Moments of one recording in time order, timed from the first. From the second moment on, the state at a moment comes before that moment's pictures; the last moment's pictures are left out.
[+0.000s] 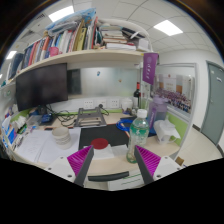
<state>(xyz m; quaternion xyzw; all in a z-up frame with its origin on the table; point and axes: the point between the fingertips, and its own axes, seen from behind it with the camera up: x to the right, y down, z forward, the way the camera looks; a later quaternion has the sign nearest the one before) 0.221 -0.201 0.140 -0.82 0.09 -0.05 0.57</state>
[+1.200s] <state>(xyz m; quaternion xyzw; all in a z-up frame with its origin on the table) 0.288 -0.067 0.123 -0.81 -0.11 -0.17 0.56</state>
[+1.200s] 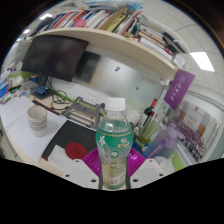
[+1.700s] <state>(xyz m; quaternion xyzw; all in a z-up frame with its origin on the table) 0.165 0.016 0.137 -0.64 -0.53 -0.44 0.34</state>
